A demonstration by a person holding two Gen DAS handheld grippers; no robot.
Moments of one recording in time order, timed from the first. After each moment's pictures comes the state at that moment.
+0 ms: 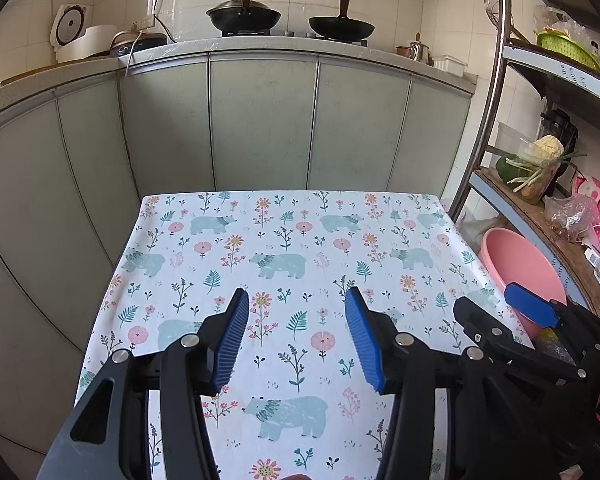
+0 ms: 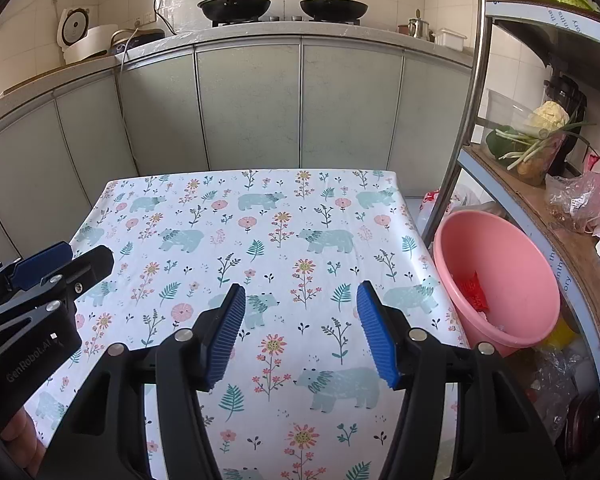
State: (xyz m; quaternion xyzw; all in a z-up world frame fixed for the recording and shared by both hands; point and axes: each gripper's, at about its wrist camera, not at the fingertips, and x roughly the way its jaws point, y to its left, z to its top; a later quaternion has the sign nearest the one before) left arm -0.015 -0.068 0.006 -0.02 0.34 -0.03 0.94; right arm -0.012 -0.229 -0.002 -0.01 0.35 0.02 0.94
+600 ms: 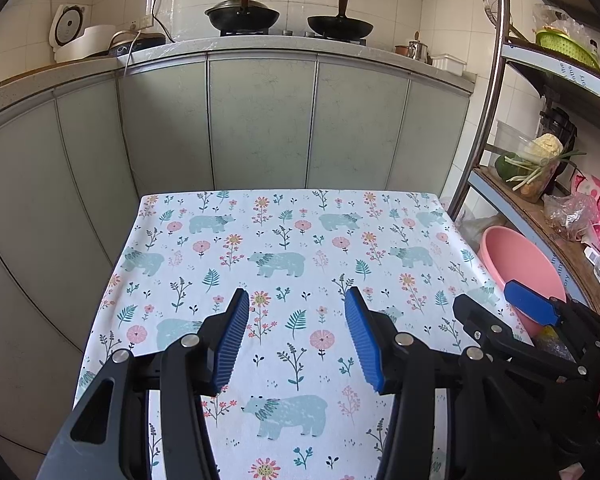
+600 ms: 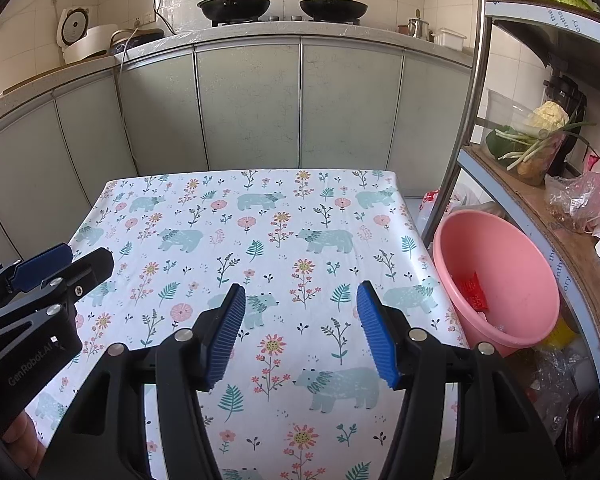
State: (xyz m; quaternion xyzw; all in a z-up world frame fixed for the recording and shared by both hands) left arm -0.016 -0.068 0.005 -0.02 0.34 -0.03 0.94; right arm -0.012 -0.229 -0.002 -0.01 0.35 0.02 0.94
